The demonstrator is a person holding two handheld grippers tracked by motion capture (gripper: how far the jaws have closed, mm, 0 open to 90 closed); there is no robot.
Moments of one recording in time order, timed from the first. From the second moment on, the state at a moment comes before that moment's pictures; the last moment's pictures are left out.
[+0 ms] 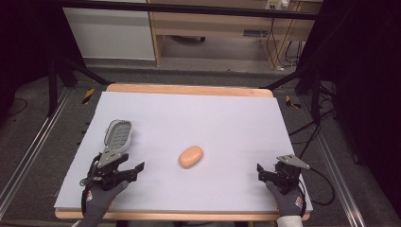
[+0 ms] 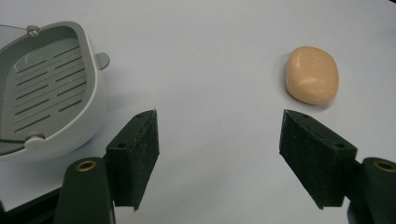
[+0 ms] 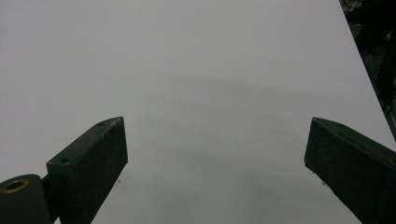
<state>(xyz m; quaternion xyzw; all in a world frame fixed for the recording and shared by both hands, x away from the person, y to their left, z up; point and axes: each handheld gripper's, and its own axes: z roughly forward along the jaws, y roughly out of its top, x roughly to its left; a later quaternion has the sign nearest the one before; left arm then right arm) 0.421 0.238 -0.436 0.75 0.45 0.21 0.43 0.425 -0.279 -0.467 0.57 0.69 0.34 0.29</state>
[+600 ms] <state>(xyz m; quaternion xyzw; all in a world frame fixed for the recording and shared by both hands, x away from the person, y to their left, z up) 0.436 0.205 -0.412 0.77 0.42 0.20 0.44 0.426 -0.276 -0.465 0.56 0.69 0.35 0.29</state>
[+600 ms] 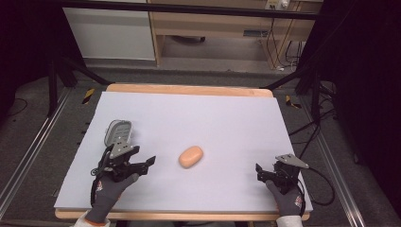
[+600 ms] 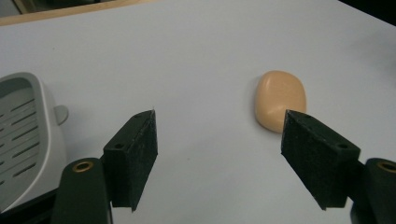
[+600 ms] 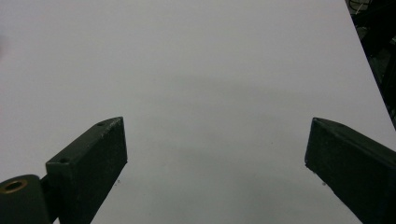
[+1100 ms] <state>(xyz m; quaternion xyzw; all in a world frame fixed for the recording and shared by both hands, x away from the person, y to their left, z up) 0.453 0.165 -0.405 0.79 0.40 0.18 0.43 0.427 -0.275 -0.466 0.56 0.69 0.35 0.28</state>
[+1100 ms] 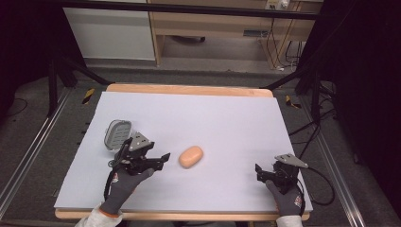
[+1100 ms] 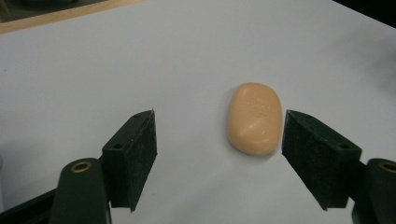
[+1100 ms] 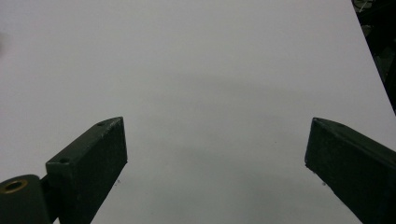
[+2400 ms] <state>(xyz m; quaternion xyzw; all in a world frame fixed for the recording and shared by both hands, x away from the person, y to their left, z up) 0.486 0.087 -0.423 0.84 0.36 0.16 0.37 0.430 -0.273 -0.468 0.56 0.71 0.34 0.27</state>
